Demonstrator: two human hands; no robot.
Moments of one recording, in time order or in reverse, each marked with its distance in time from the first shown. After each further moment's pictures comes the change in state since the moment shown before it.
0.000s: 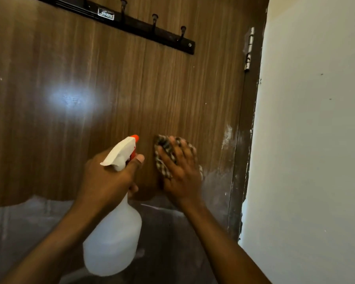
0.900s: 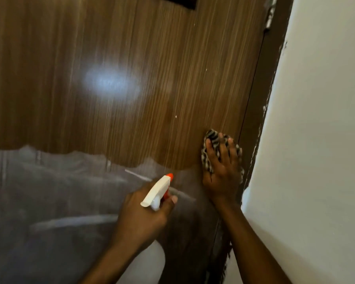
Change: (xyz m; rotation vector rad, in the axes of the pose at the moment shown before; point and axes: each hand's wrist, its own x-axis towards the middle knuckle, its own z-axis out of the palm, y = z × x) left_hand -0.053 -0.031 0.162 0.331 0.011 -0.095; right_hand -0.023 0.174 -0.021 -0.065 0.174 0.102
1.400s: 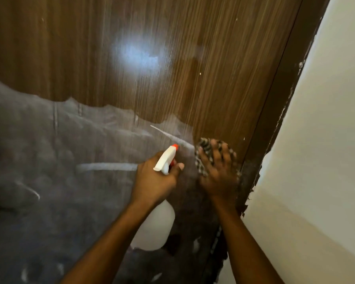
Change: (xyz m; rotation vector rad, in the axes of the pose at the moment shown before) left_hand -0.057 -0.037 0.027 -0.009 0.135 -0.161; right_hand -0.149 -0.036 -0.010 -0.045 -0.238 -0.150
